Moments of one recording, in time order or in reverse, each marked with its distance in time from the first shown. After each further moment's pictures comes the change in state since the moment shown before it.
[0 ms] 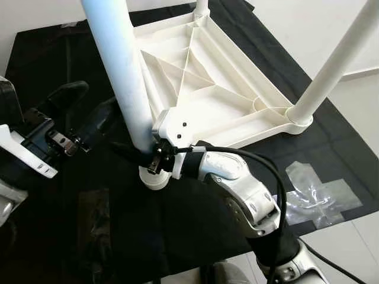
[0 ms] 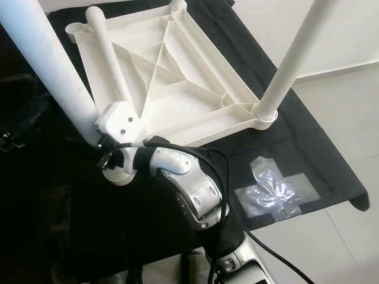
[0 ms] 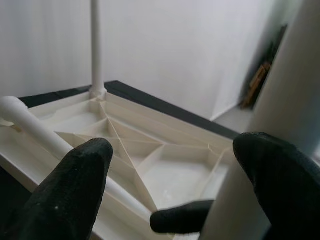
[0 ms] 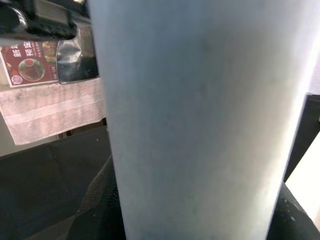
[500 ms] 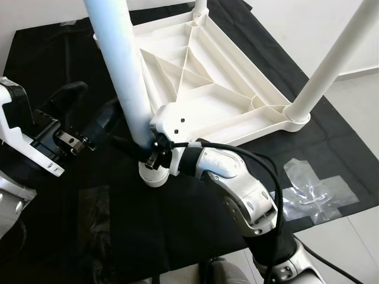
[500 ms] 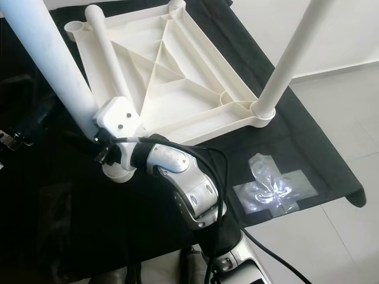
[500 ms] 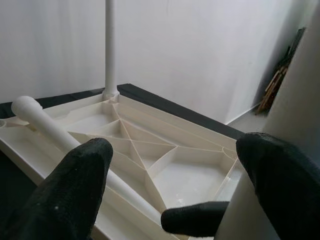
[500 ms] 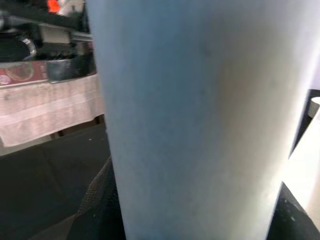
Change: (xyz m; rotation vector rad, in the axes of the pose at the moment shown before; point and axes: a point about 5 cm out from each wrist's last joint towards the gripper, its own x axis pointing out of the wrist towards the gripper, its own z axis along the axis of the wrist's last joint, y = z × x) left arm 0.007 0.002 -0.011 0.002 -0.038 0.072; right arm 0.001 0.001 0.001 0.006 0.014 -0.026
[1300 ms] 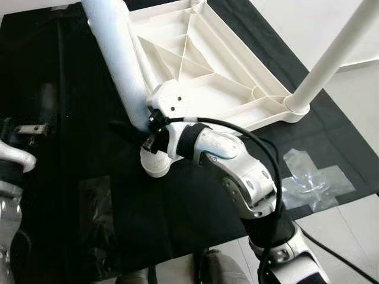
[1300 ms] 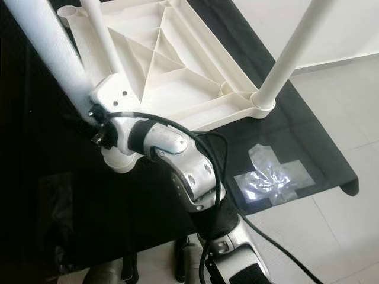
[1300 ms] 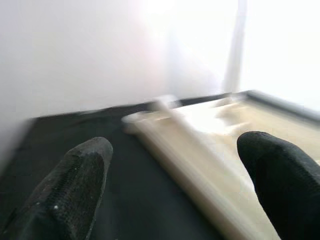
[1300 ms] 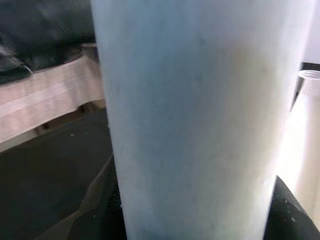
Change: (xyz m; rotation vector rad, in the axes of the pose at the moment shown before) left arm -0.010 0.022 0.000 0.226 -0.101 0.458; right arm 0.010 -0.017 0.015 0.046 0.054 -0.099
